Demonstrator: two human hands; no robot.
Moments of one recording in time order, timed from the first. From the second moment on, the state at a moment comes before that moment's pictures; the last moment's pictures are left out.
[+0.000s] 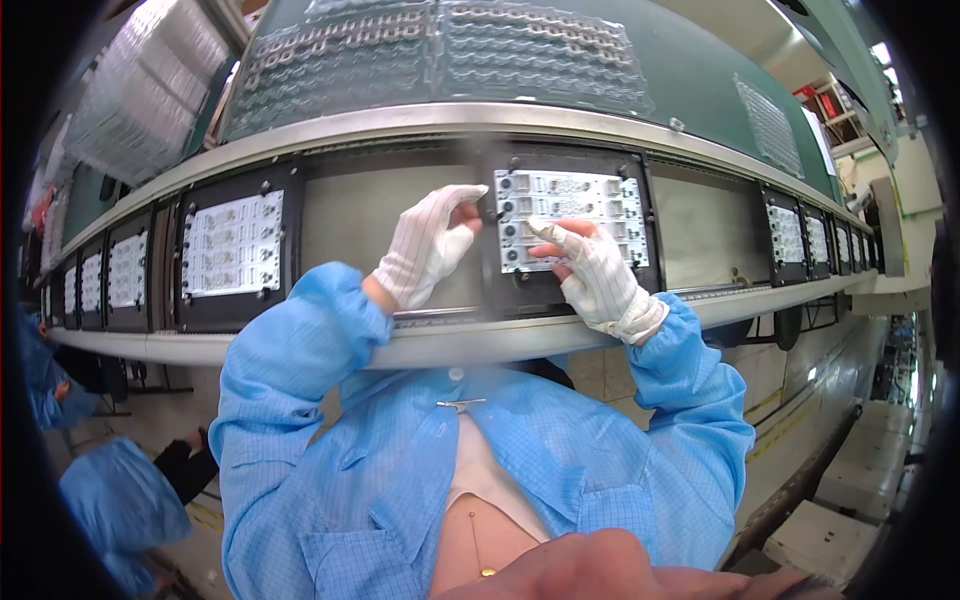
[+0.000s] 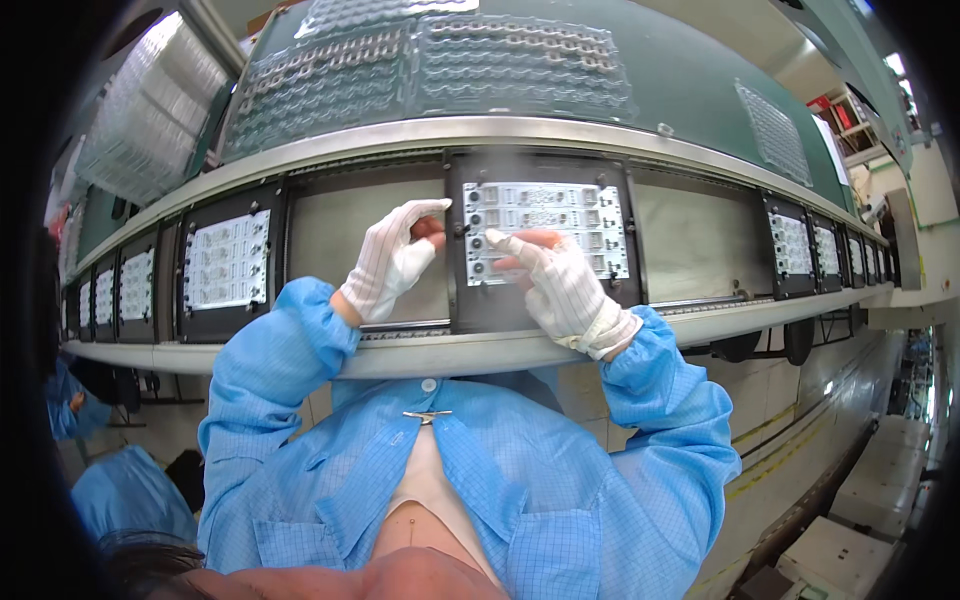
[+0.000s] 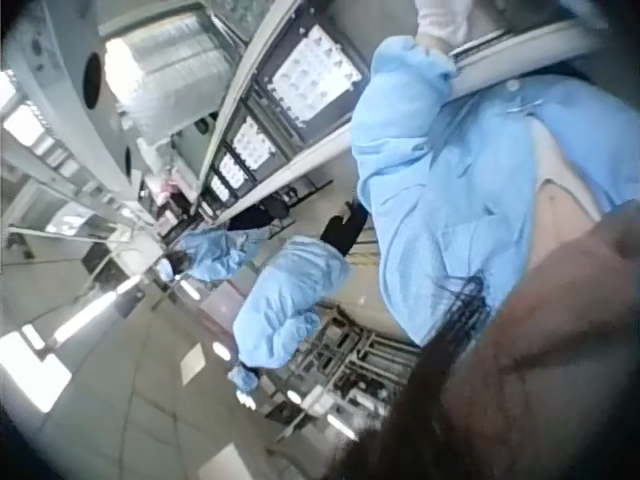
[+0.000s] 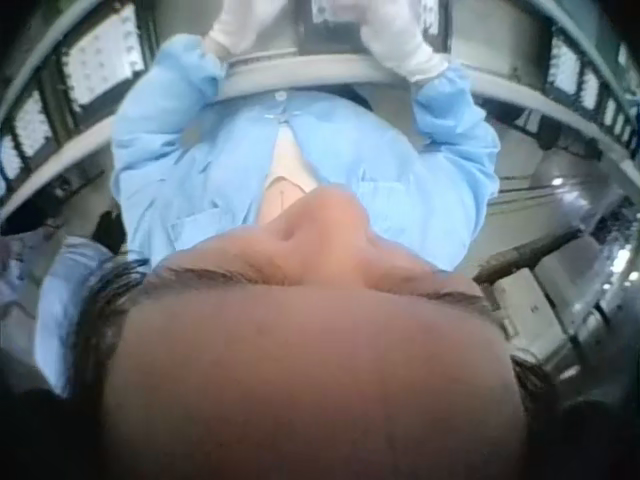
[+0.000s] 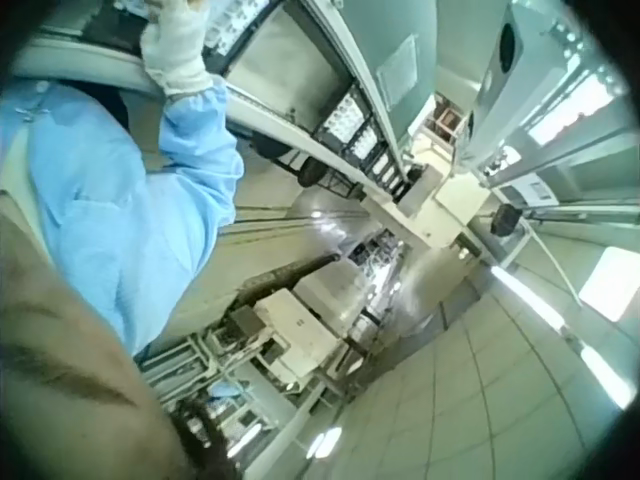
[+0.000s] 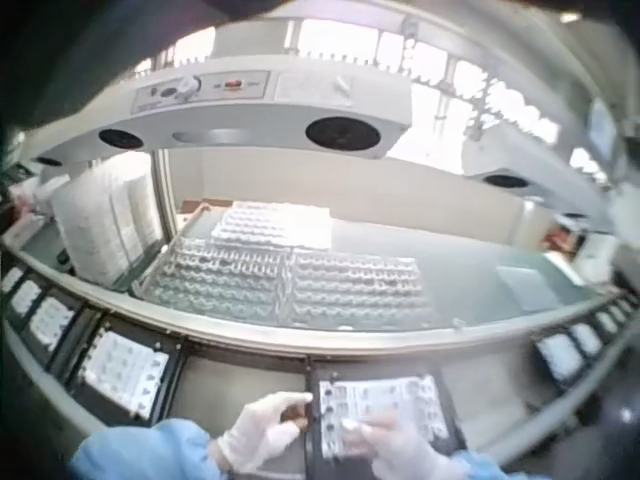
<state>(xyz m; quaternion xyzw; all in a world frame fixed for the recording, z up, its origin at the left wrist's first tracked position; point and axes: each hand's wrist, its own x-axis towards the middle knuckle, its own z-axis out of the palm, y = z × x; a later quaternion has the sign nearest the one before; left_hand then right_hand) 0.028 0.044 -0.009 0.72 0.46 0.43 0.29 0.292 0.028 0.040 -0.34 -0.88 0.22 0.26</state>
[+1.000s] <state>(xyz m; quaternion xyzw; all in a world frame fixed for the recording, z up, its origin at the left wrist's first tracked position) 0.089 0.028 0.005 0.78 0.39 0.40 0.27 0.391 0.072 0.057 -0.53 -0.64 0.37 0.41</state>
